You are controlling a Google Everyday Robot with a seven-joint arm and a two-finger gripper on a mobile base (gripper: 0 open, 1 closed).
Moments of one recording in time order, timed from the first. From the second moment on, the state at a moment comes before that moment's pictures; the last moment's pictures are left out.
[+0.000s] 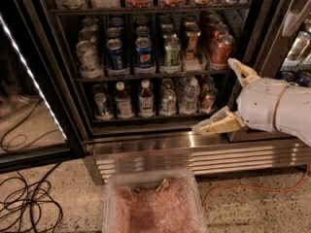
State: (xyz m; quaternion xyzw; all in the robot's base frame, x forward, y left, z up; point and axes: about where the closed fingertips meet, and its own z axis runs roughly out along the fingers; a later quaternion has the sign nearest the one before) arm 0.498 -0.137 0.912 -0.49 0.66 0.05 0.56
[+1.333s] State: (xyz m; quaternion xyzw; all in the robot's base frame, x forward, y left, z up) arm 0.529 -0.097 0.844 -0.40 0.66 0.08 0.63
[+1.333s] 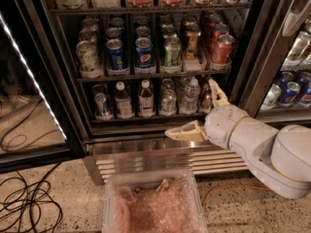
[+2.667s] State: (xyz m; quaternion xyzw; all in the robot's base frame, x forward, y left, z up) arm 0.533 -0.088 0.844 -0.40 0.66 0.08 0.63
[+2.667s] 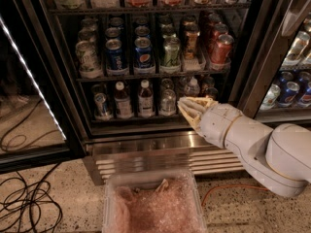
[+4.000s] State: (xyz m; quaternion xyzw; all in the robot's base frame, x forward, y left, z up) arm 0.533 -0.088 0.844 -0.40 0.66 0.08 0.63
